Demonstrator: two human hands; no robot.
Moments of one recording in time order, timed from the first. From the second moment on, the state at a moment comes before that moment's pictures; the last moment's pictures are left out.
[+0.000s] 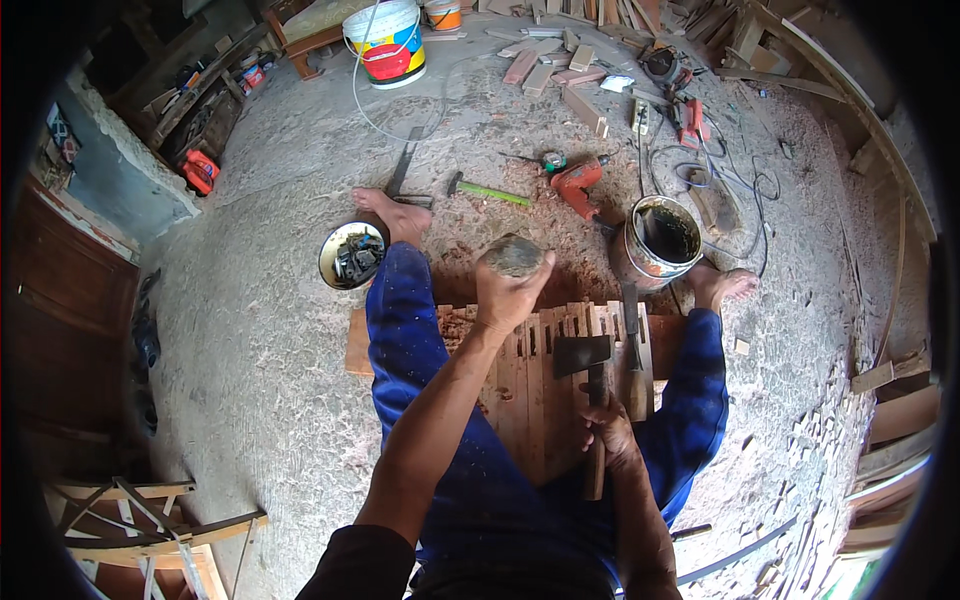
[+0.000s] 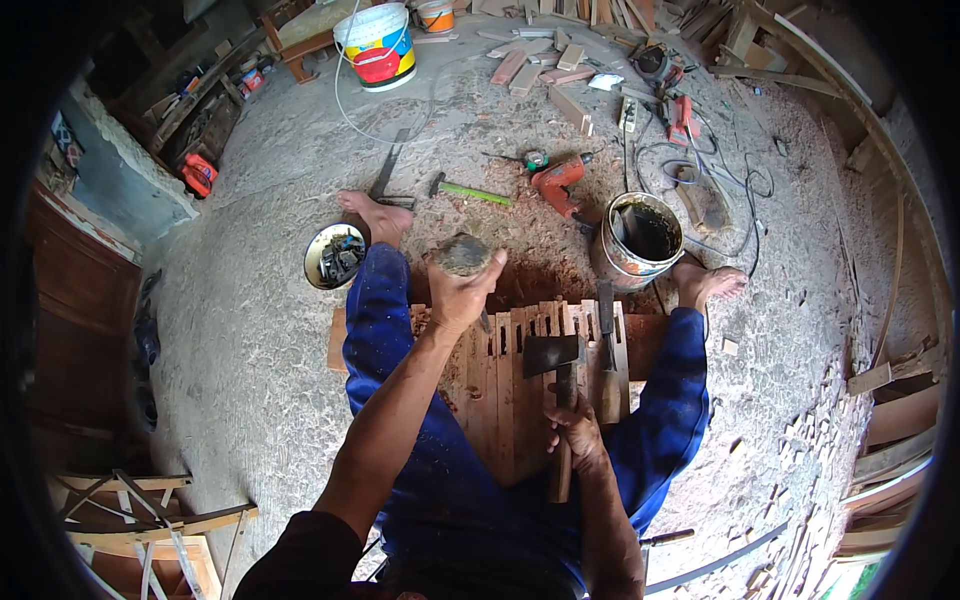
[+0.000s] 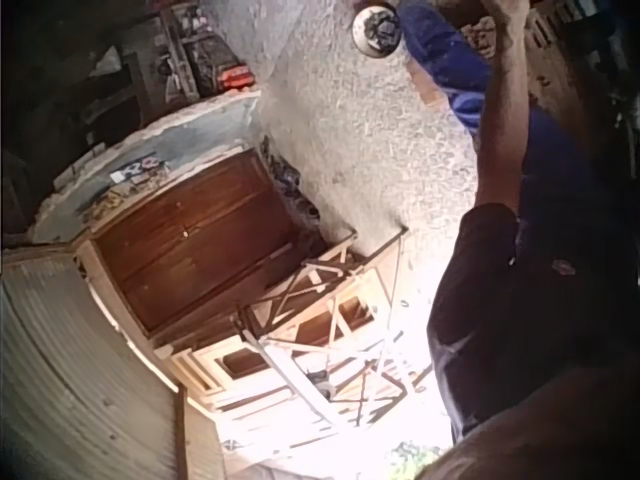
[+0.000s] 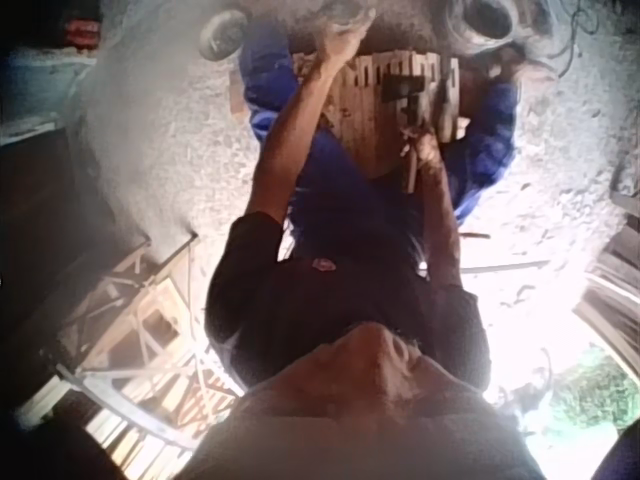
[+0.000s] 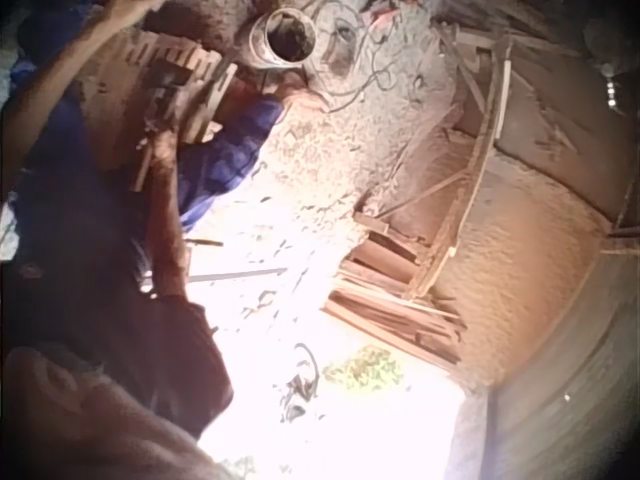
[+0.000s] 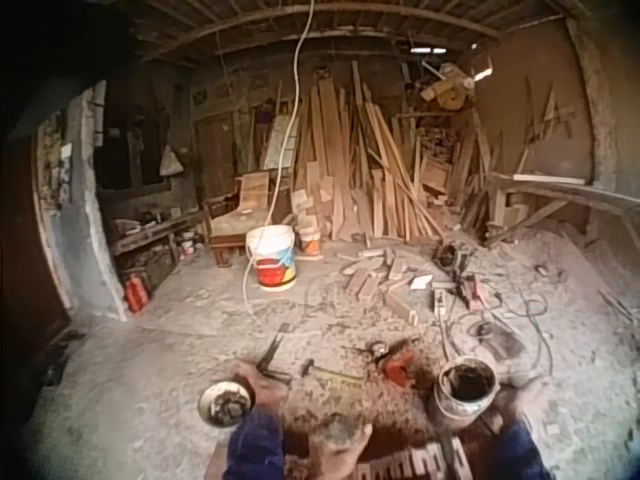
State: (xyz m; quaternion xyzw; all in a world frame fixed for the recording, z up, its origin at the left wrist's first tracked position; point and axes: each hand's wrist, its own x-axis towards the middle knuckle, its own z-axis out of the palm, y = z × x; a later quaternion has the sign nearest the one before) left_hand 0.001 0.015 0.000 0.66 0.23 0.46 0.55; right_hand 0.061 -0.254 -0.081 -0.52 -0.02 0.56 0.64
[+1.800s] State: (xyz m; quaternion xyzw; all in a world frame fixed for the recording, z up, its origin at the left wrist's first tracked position) left_hand 0.020 0.014 -0.035 0.57 0.15 0.51 0.63; right_hand 0.077 -0.184 0.136 -0.75 -0.61 0.09 0.24
